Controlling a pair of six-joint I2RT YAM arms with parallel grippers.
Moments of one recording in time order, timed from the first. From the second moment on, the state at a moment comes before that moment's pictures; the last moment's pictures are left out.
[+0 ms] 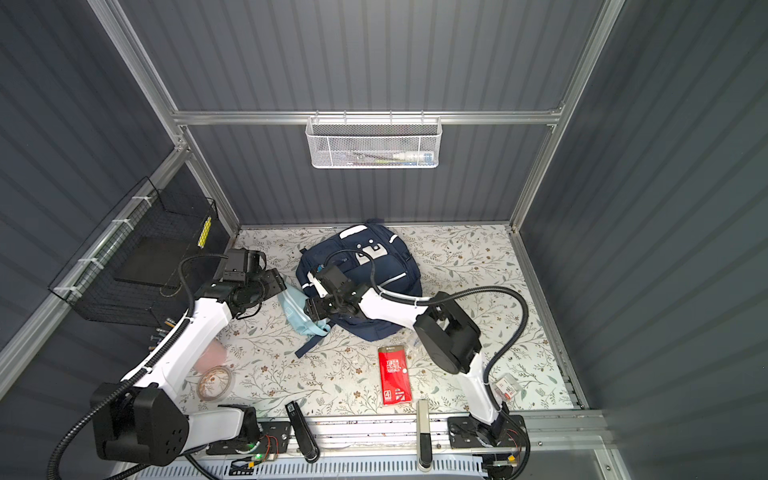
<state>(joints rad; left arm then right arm) -0.16 1.28 1.03 -0.63 -0.08 -0.55 0.93 2.17 1.66 -0.27 -0.18 0.39</state>
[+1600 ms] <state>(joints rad) -0.87 2.04 1.60 -0.64 -0.33 0.10 0.30 0.88 0.73 -0.46 -0.16 0.52</state>
